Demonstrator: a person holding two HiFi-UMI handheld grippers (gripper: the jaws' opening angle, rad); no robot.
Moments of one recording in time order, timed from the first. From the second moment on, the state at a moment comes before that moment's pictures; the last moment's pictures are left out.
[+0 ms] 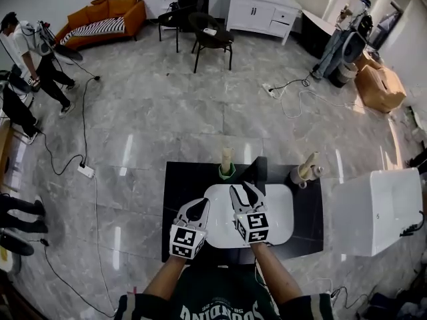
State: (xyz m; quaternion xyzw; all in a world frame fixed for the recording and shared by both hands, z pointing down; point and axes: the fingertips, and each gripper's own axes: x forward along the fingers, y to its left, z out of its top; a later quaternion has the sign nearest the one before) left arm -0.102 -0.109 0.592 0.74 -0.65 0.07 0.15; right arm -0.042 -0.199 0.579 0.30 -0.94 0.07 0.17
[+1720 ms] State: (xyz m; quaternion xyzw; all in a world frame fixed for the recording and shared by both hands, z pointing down) left arm -0.175 -0.086 0.628 0.69 -0.70 0.08 0.20; right arm -0.106 -0.294 0.659 0.25 -0.93 0.10 0.24
